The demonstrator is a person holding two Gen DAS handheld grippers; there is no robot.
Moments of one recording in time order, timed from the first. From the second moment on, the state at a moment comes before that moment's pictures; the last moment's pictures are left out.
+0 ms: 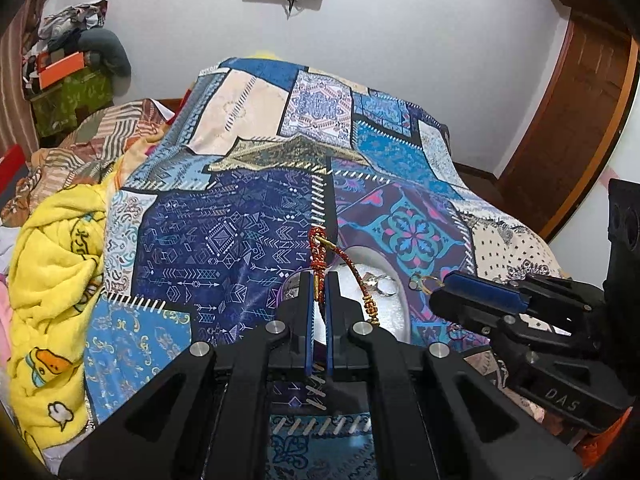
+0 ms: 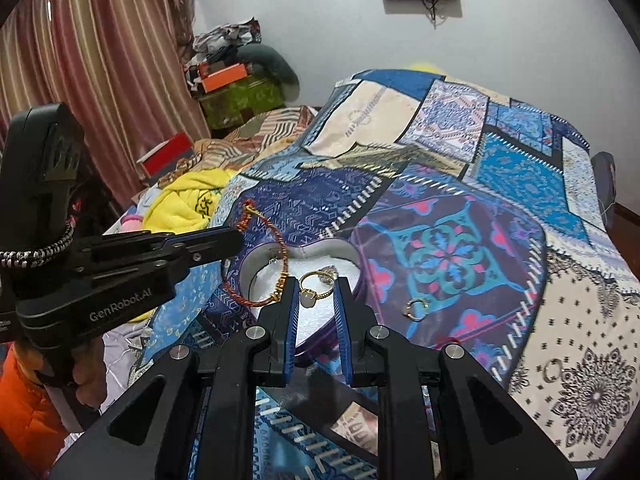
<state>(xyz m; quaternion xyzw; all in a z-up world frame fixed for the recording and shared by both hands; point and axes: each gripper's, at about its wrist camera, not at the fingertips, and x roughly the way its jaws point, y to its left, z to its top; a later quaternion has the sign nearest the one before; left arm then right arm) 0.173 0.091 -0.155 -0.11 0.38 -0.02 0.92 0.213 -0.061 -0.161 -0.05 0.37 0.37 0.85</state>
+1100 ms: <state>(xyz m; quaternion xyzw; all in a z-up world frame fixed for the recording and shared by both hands) 0.183 0.094 -0.167 -0.09 0.40 -0.02 0.91 0.219 -0.042 -0.178 -0.09 0.40 0.37 0.83</state>
